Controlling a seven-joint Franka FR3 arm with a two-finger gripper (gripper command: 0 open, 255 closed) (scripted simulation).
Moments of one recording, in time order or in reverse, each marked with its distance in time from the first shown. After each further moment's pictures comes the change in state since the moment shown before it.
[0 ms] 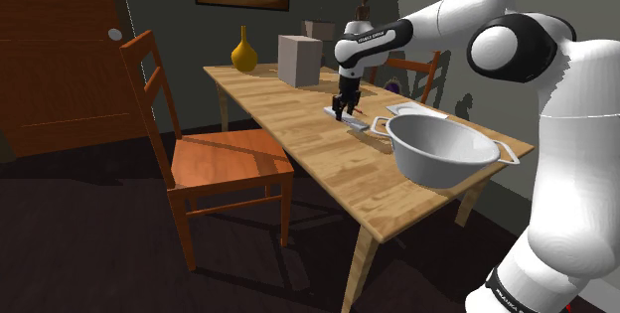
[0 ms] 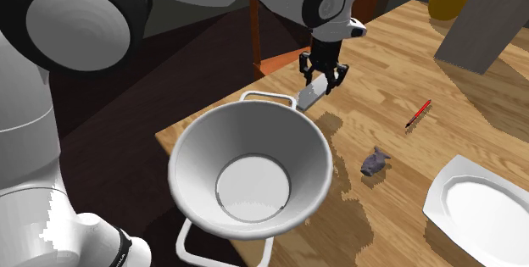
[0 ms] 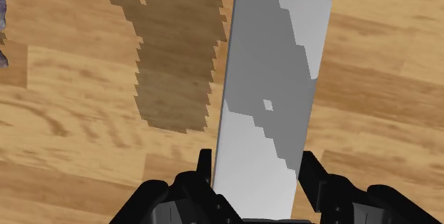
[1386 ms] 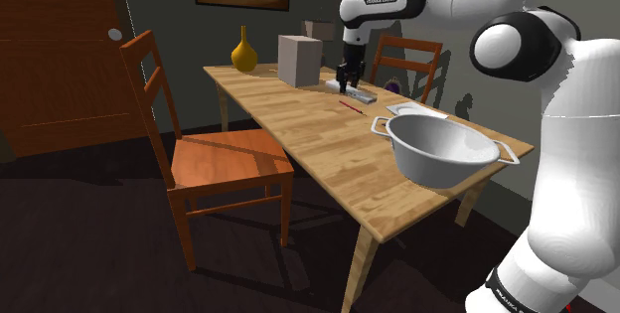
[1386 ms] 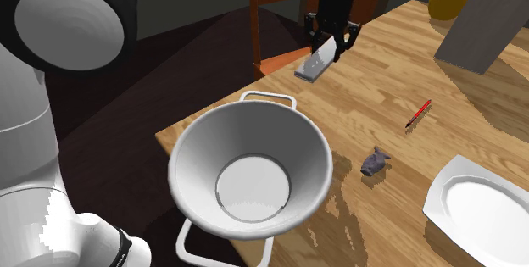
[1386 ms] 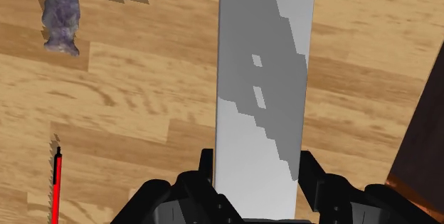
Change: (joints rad) arm -0.004 -0.015 -0.002 0.261 -0.002 -0.277 0.000
